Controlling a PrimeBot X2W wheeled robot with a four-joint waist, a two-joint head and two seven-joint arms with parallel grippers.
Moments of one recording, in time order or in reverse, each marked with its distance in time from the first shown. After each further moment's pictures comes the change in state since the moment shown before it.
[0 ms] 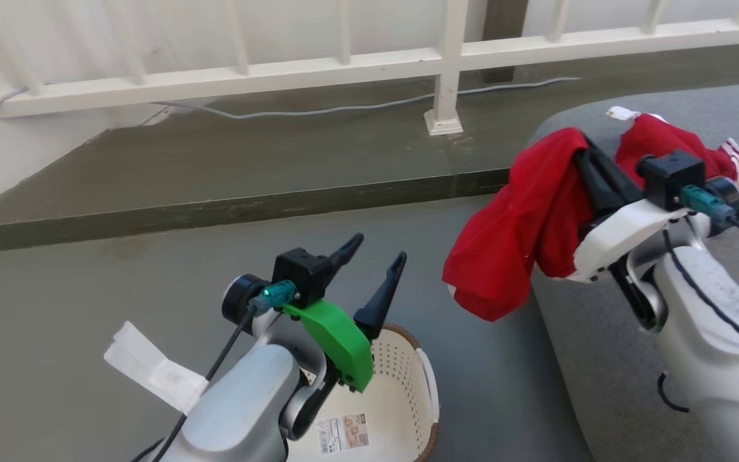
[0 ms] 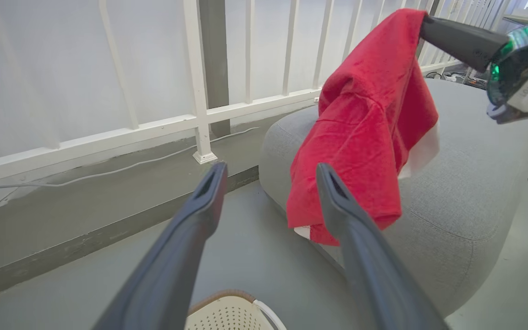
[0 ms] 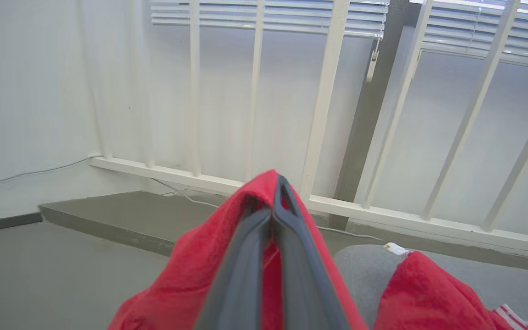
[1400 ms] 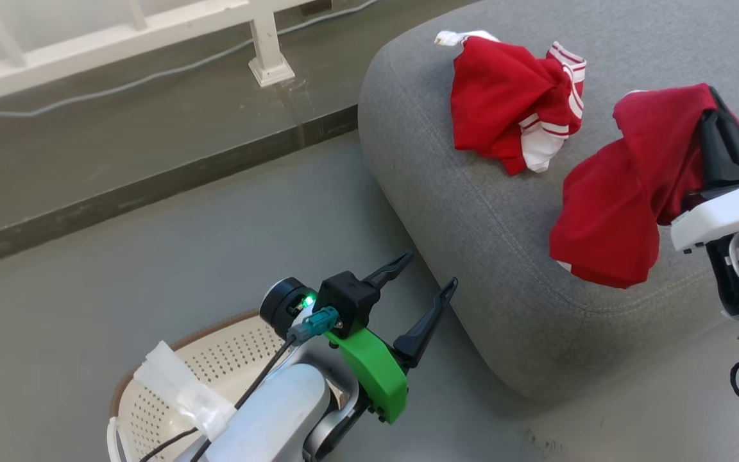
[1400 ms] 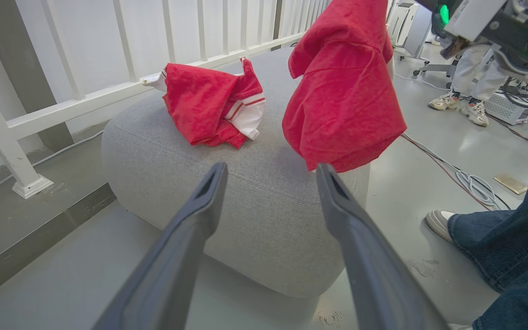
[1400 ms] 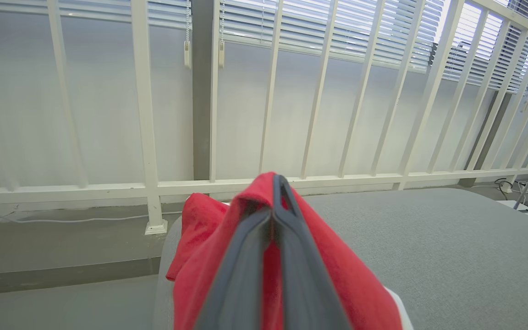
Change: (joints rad) left arm 0.030 0.000 -0.086 -0.137 0.072 -0.011 0.002; right arm 0.096 -0.137 -0.185 -0.208 0.046 -0.078 -0.001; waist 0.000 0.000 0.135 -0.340
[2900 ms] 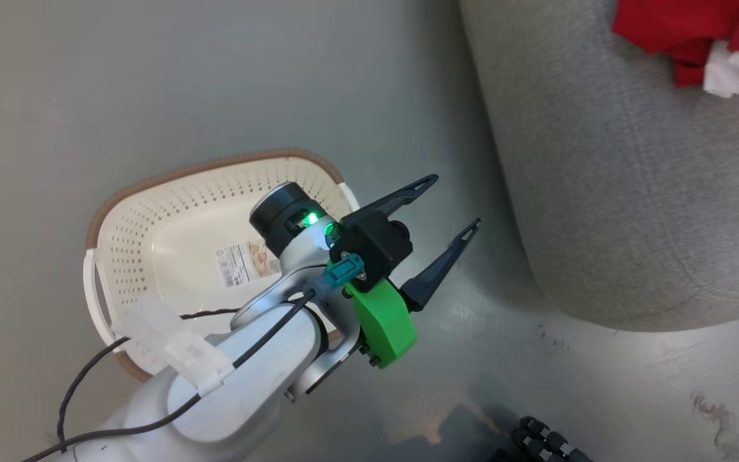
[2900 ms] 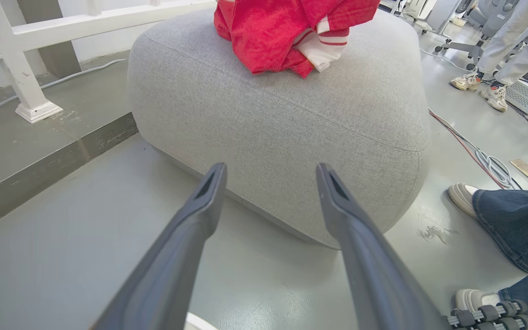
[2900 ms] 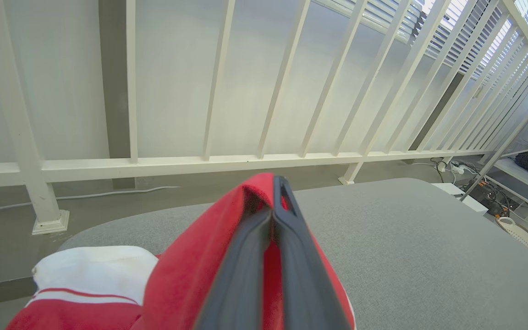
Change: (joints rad) left arm -0.200 0.112 -0.043 -0.260 0.126 0.013 0.201; right arm -0.546 -0.215 -0.178 0.279 0.023 -0.062 0.166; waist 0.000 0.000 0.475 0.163
